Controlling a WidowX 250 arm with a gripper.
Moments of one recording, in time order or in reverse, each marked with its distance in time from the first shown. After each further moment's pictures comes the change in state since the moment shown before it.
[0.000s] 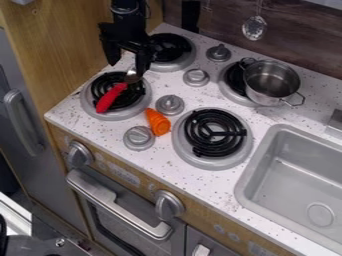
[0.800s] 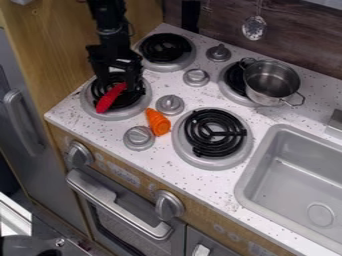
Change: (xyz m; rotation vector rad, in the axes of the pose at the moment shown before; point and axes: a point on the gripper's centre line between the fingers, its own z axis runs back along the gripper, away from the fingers) arm -0.011 0.032 -0.049 -0.081 0.021 0.163
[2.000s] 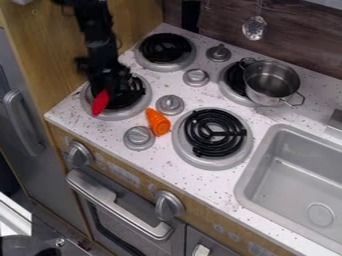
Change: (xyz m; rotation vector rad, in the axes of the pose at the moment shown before) arm -0.006 -0.002 0.002 0.014 -0.001 -0.032
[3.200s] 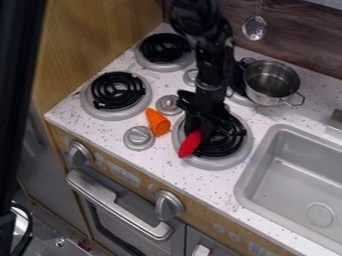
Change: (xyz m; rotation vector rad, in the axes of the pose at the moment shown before) arm -0.029 -0.181 -0.025 0.031 0.053 -0.330
